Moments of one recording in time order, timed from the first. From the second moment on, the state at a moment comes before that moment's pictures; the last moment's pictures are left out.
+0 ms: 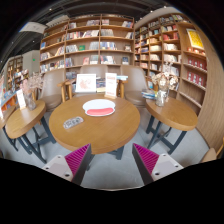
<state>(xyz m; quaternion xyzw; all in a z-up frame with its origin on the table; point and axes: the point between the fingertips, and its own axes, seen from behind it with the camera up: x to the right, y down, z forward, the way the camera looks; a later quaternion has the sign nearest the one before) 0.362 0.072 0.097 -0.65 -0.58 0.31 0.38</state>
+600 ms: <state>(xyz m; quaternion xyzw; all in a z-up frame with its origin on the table) 0.274 -0.102 0.059 -0.61 -0.64 0.33 0.33</state>
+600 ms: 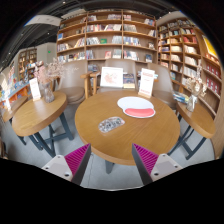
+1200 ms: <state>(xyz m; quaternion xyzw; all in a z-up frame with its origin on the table) 0.143 -0.137 -0.014 -0.63 -0.64 0.30 0.30</state>
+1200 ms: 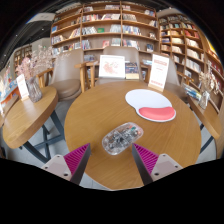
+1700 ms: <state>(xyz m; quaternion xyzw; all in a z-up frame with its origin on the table) 0.072 -0.147 -0.015 -0.64 -0.65 0.30 0.29</state>
